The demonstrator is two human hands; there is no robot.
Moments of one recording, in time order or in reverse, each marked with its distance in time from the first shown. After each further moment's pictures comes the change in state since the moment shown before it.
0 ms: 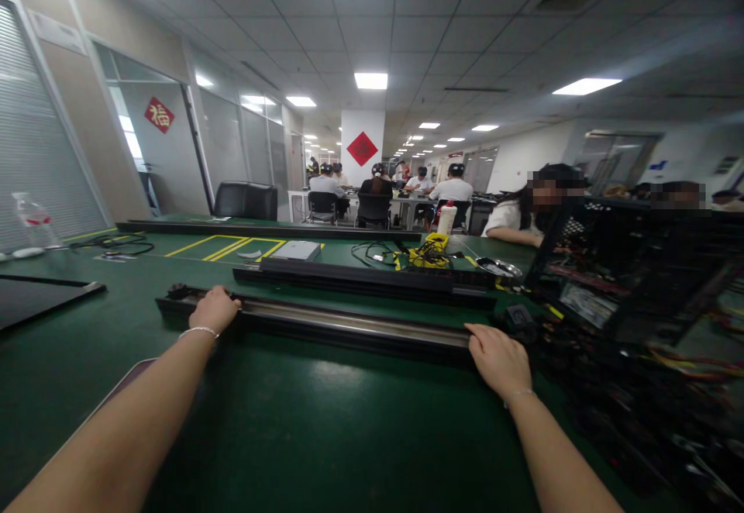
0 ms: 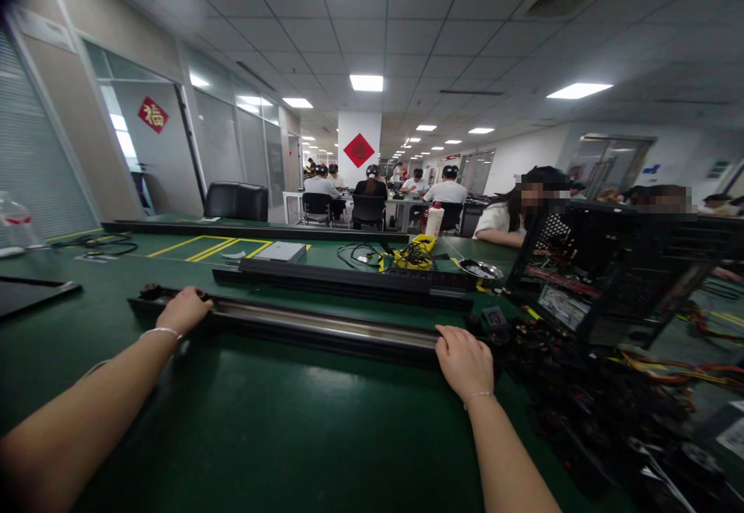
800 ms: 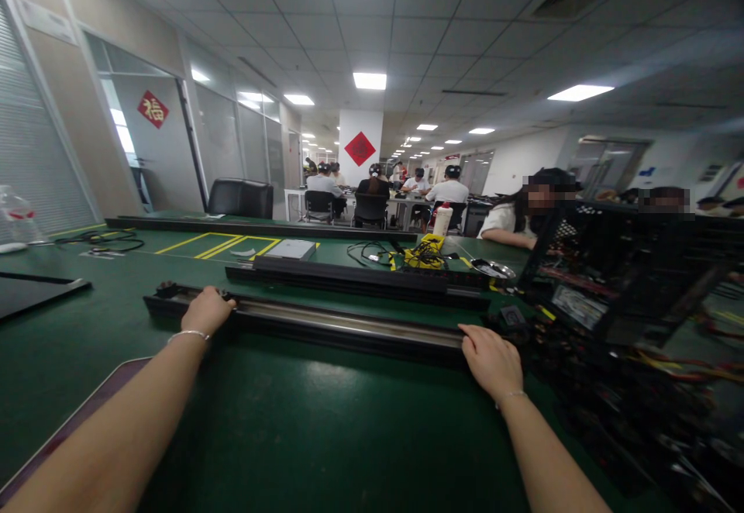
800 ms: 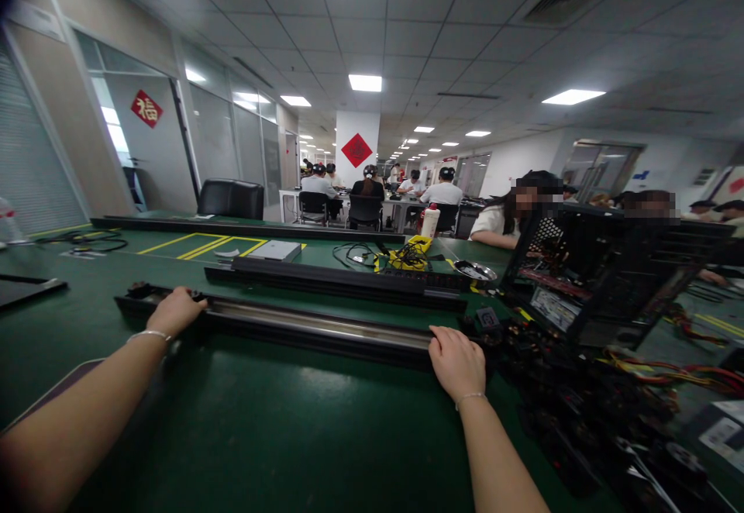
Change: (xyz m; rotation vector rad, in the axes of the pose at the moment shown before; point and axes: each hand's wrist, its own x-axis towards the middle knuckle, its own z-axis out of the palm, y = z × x) left_hand -0.005 0.005 0.003 -0.067 0.002 -0.033; right_hand 0.000 -0.001 0.000 0.012 0.007 0.014
